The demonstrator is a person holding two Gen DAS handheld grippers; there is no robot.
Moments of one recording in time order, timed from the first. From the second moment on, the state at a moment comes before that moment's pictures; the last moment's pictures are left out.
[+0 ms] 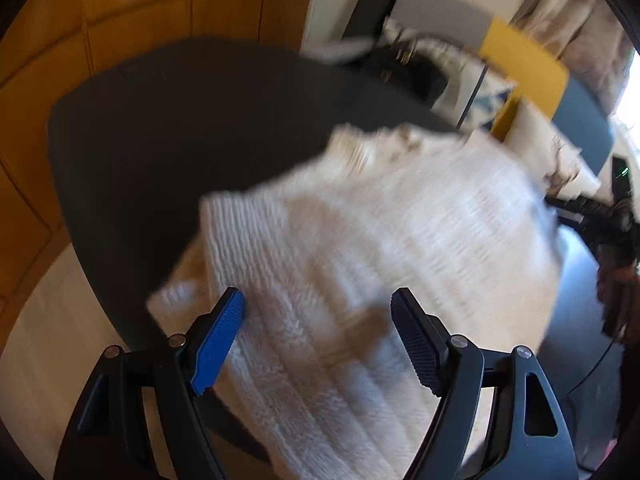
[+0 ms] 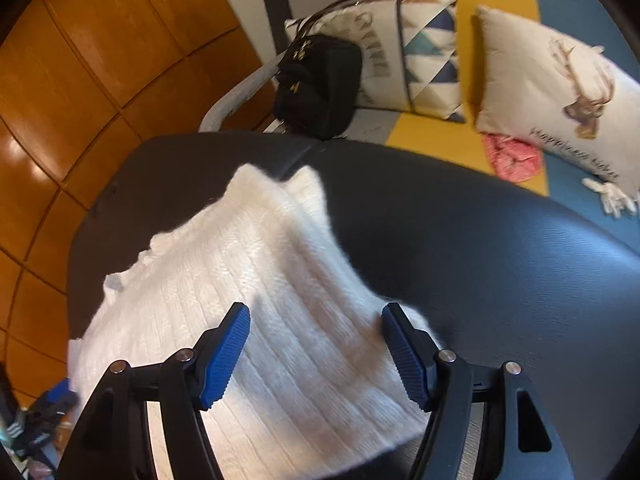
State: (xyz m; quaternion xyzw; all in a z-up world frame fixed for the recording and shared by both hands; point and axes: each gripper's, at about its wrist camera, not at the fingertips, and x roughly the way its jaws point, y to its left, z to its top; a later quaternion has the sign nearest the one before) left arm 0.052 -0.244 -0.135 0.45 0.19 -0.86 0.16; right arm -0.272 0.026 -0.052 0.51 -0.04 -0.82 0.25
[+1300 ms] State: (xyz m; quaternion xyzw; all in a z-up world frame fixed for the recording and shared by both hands) left arm 0.059 -0.263 -0.130 0.43 0.22 -0.86 0.15; right arm -0.337 -0.120 -0.038 0.52 0.15 -0.79 0.28
